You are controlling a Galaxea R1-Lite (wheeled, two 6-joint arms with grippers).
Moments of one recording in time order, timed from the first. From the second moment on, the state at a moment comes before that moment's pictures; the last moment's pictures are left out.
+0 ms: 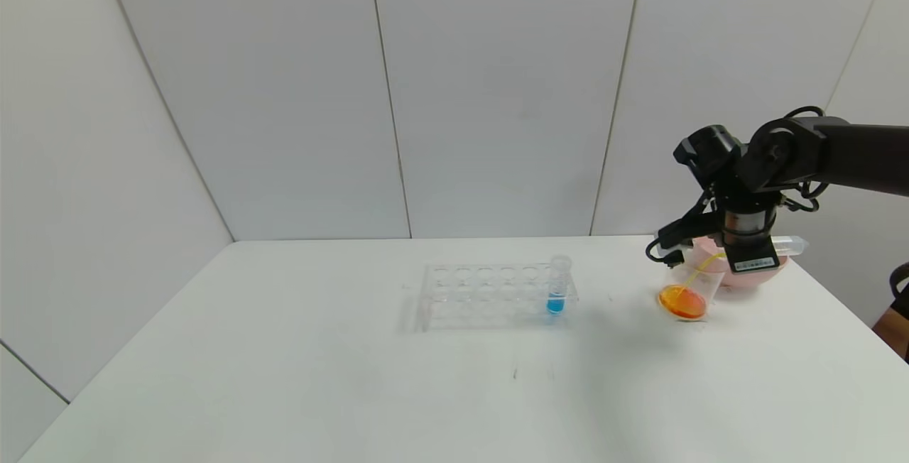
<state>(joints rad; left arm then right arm) 0.00 0.00 0.00 0.02 0.00 -0.02 0.15 2.24 -2.00 0.87 -0.63 -1.35</state>
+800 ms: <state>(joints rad) 0.00 0.00 0.00 0.02 0.00 -0.02 0.17 2.25 -2.00 0.89 -0.70 -1.37</state>
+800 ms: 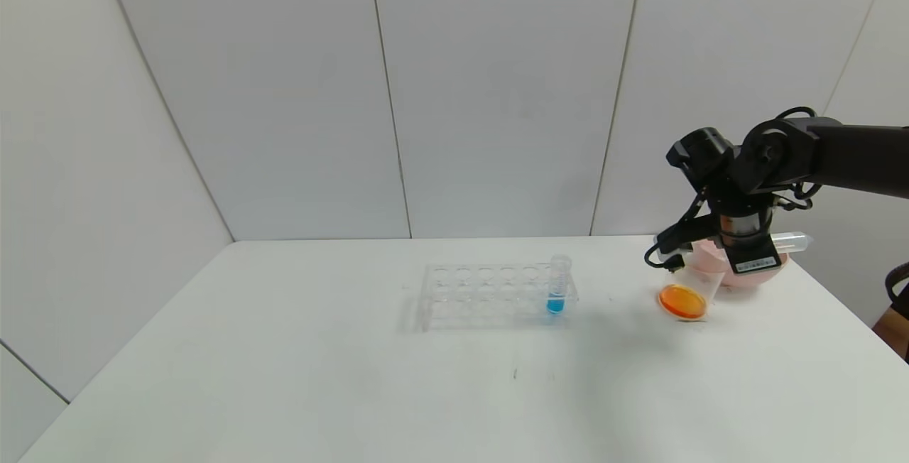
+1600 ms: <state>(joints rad) 0.00 0.00 0.00 0.02 0.00 -0.02 0.14 2.20 -1.99 0.89 -0.54 -1.34</state>
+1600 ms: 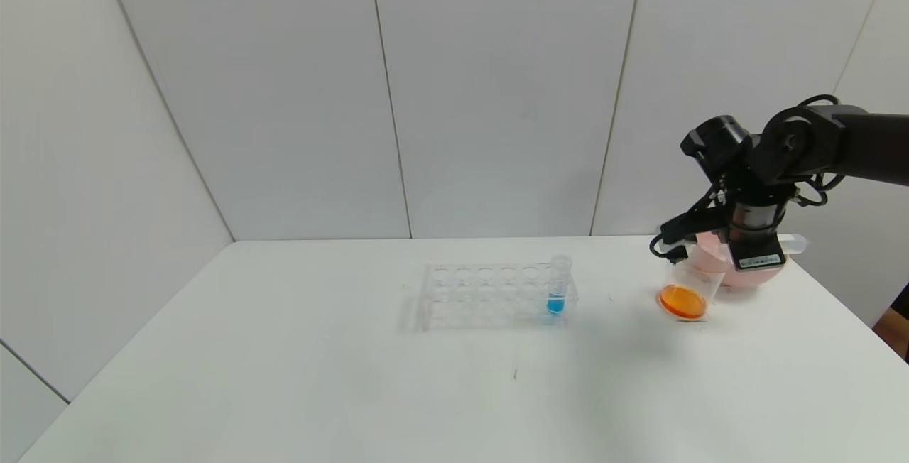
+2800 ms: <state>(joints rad) 0.00 0.00 0.00 0.02 0.00 -0.02 -0.32 1.96 -1.86 0.85 0.69 -0.81</state>
